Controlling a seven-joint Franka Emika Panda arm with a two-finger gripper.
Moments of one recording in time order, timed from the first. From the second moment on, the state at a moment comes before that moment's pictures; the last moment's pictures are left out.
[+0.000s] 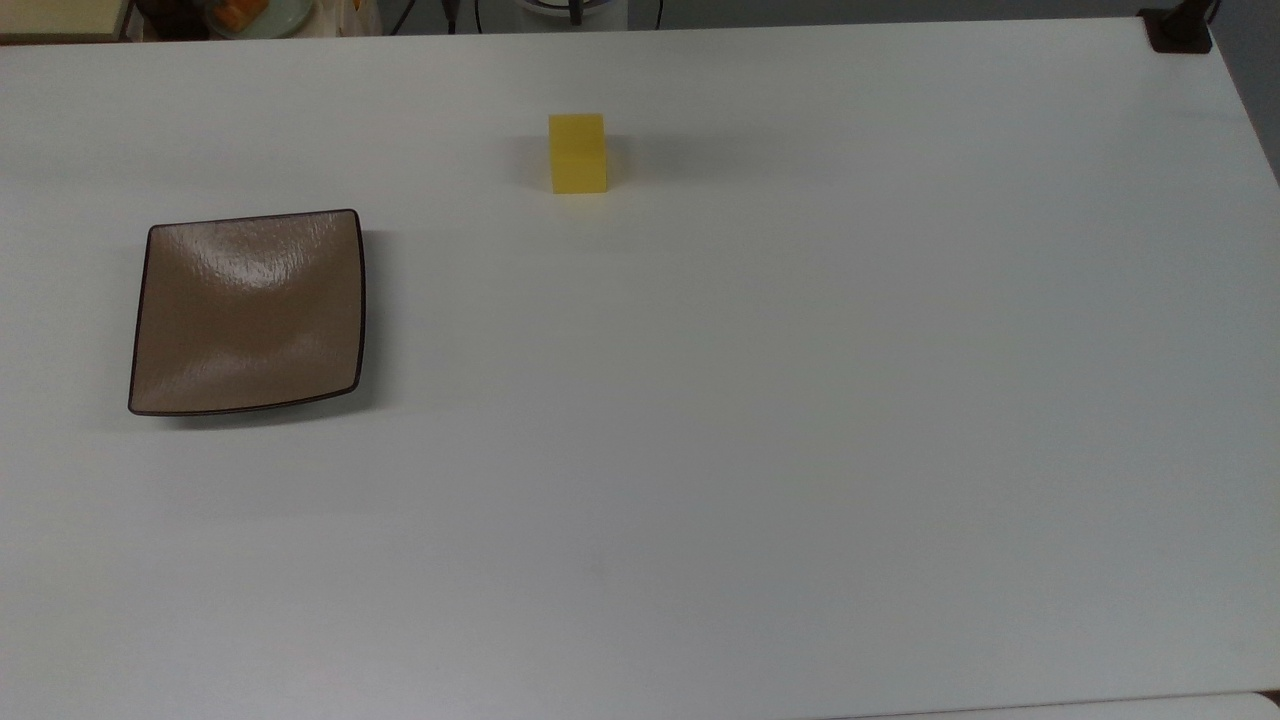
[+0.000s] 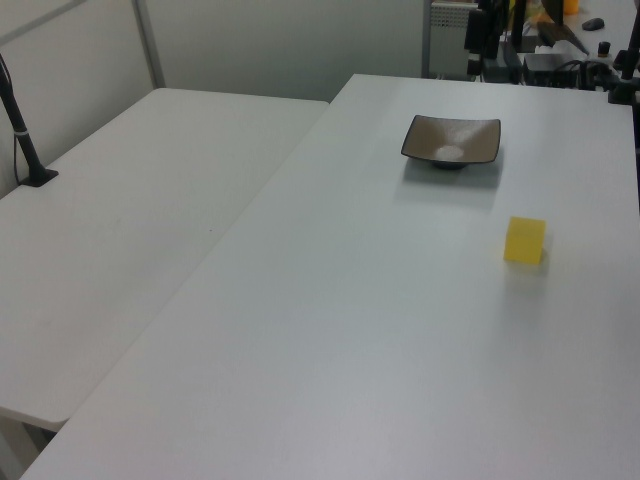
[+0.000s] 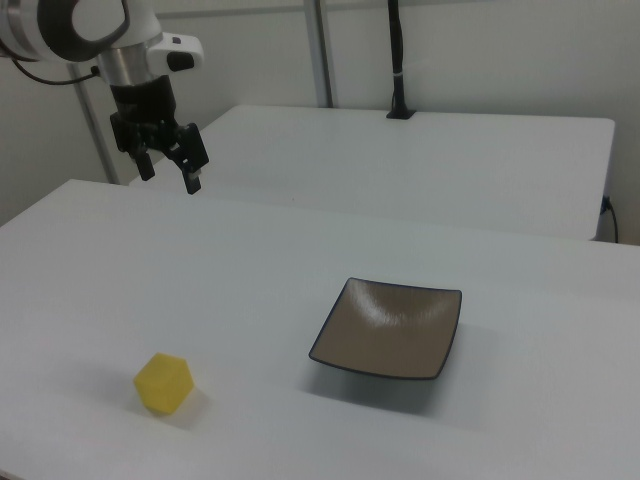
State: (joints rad) arm 0.15 -0.02 -0.07 -1.59 0.03 1.63 0.08
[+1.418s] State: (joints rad) arm 0.23 -0.09 -0.08 -1.87 0.03 1.68 -0.01
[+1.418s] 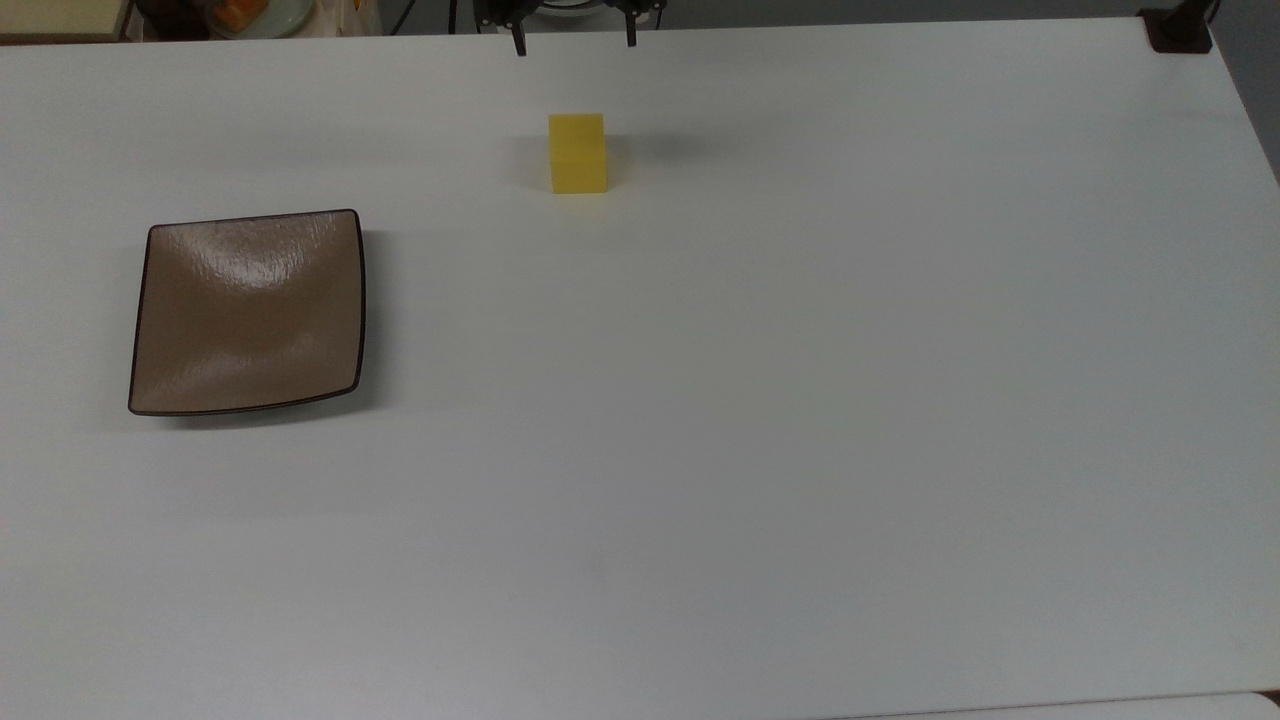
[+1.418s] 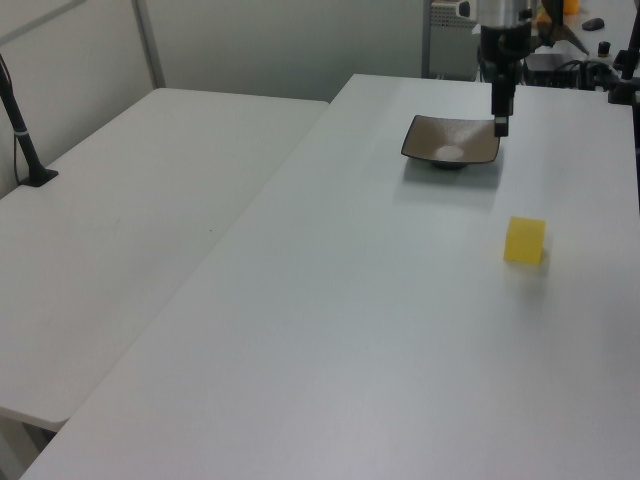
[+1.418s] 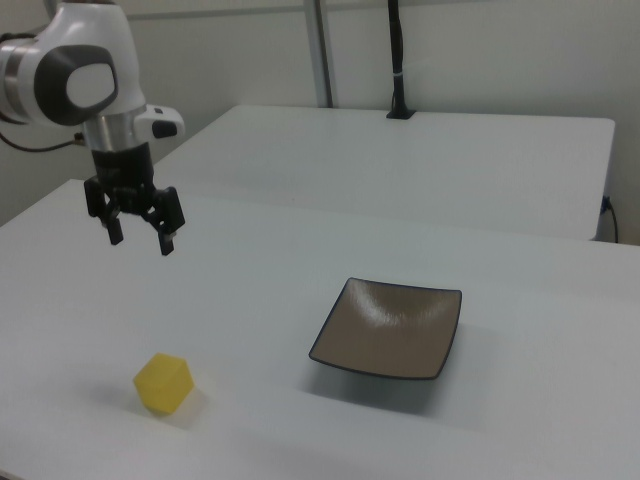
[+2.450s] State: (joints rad) arm 0.25 -0.22 -0.08 -2.37 0.03 2.15 -0.02
